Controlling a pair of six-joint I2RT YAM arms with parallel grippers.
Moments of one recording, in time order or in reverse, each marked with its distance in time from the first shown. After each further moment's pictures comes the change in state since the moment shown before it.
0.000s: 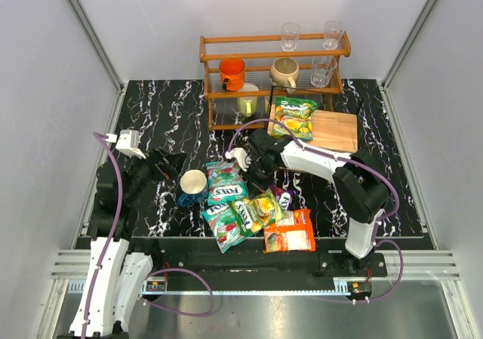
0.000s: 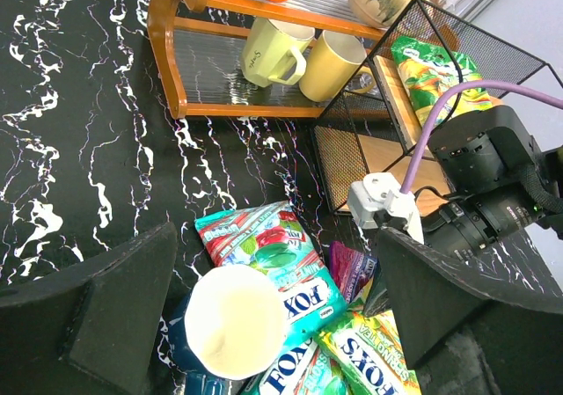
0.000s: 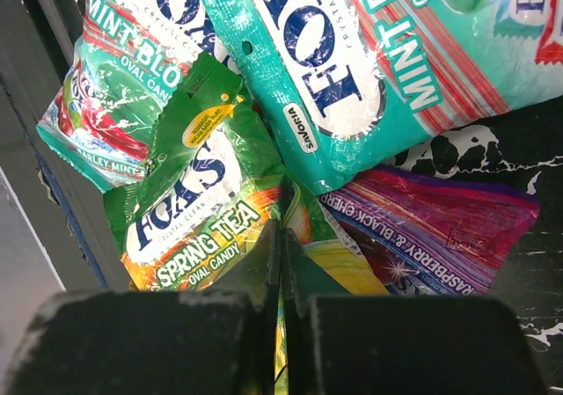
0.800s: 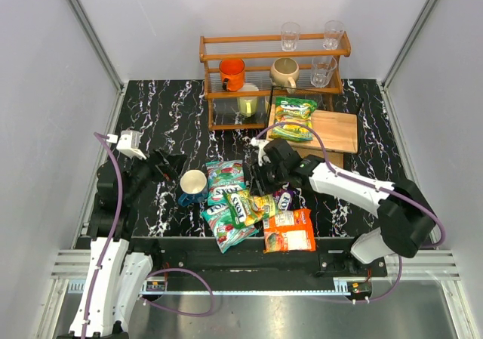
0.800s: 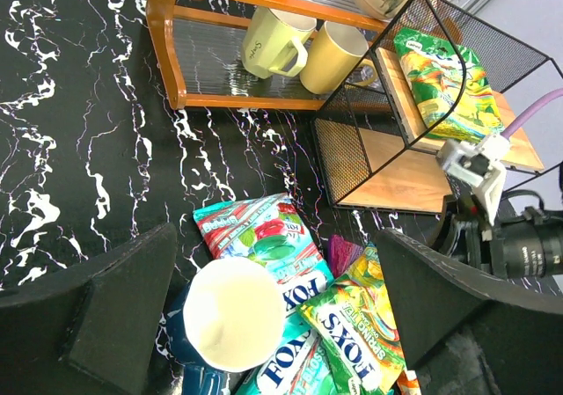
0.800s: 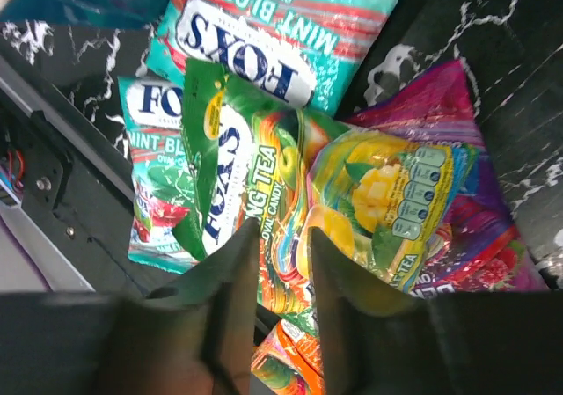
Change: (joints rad) left arm 0.000 -0.002 0.001 -0.023 0.003 -0.002; right arm 0.027 -0.371 -0.303 0.340 0.278 0.714
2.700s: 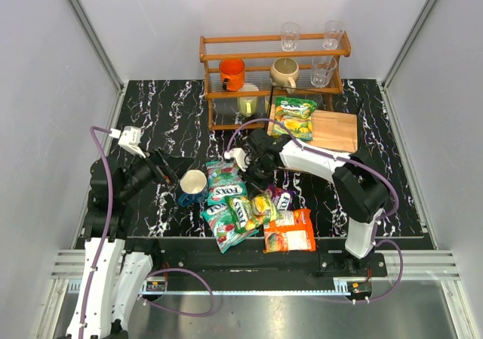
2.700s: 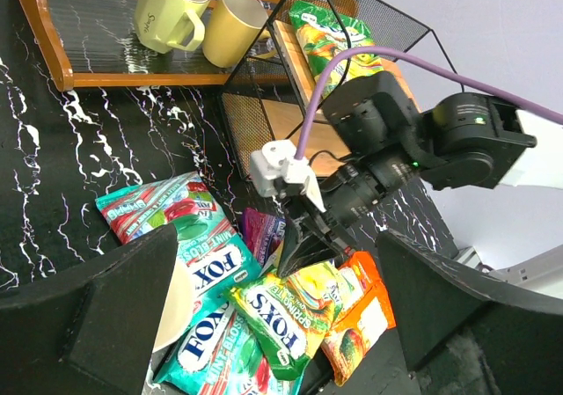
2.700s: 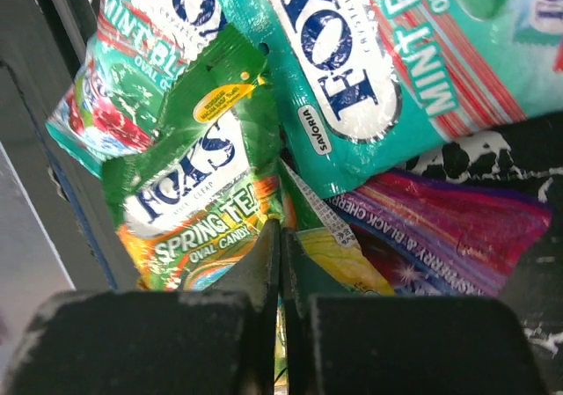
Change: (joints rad) left arm 0.000 0.024 0.107 -0.071 0.218 -0.106; right arm -0.024 0.393 0.329 -0.367 -0.306 -0.743
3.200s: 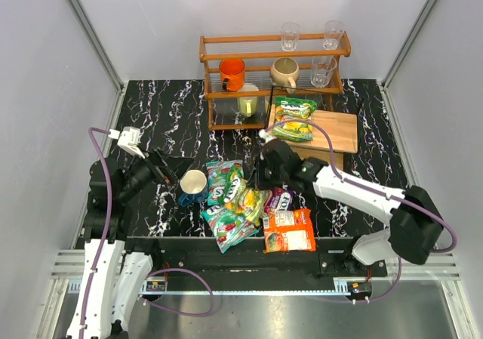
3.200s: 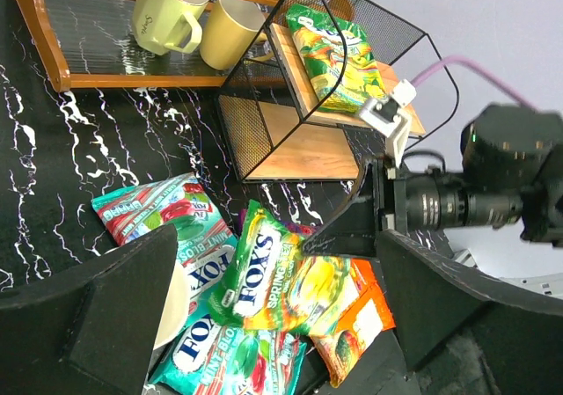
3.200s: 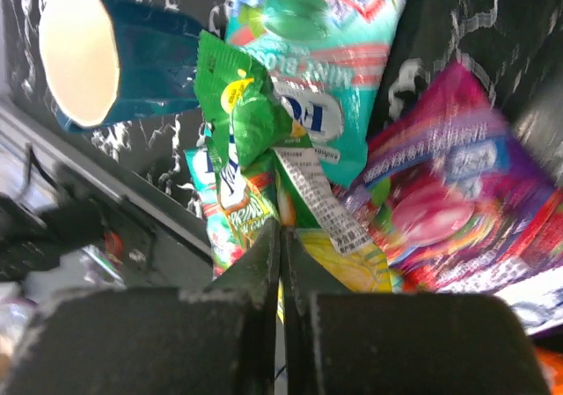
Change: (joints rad) left arm 0.000 -0.010 0.000 0.000 -0.001 -0.014; right arm 0.076 -0.431 -0.266 0.322 0.422 0.932
